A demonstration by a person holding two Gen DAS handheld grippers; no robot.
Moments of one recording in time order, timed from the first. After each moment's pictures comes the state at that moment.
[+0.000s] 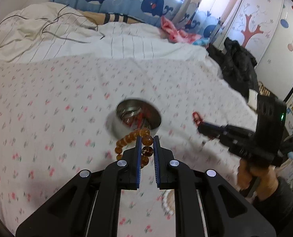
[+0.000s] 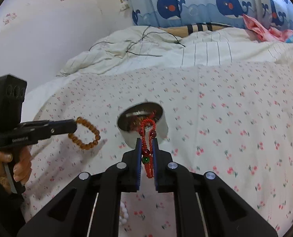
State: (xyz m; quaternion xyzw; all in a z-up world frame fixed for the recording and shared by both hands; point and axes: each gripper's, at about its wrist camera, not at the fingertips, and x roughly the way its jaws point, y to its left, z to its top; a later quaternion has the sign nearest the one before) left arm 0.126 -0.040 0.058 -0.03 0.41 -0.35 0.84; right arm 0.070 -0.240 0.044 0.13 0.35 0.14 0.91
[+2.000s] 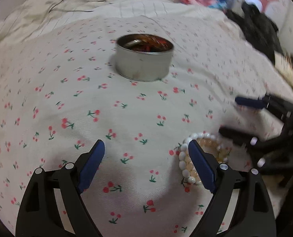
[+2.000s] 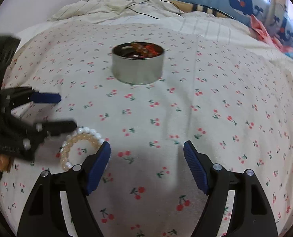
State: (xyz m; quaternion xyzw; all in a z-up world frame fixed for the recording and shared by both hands) left arm 0.066 -0.068 -0.034 0.10 0.48 -0.25 0.84; right arm 0.025 -0.205 -0.017 0.00 0.46 0.08 0.88
